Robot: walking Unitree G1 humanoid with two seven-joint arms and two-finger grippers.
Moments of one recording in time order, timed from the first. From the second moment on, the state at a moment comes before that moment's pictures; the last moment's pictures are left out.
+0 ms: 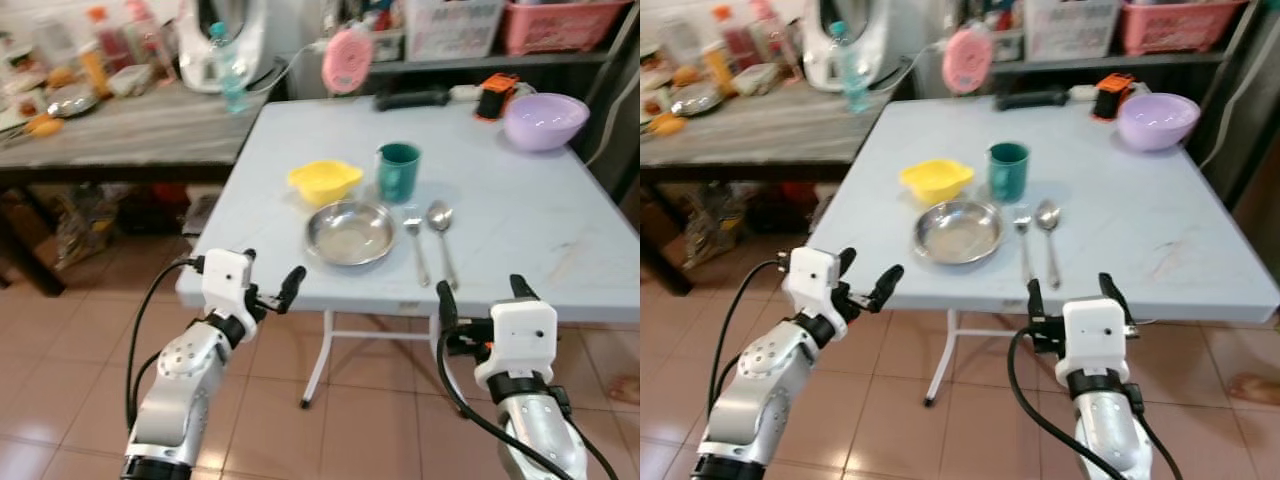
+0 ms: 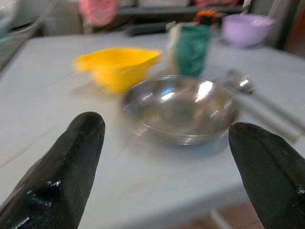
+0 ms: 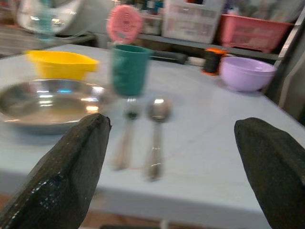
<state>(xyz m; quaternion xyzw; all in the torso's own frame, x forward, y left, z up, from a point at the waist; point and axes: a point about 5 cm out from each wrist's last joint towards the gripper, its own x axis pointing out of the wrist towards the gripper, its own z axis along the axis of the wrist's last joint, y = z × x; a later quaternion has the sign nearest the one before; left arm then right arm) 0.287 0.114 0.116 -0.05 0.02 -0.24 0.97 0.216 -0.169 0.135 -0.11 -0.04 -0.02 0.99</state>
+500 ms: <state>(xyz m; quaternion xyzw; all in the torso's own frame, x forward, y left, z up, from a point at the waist) 0.285 0.122 0.113 -0.04 0.03 -0.22 0.97 0.216 -0.155 0.133 -0.08 -0.03 0.01 1.00</state>
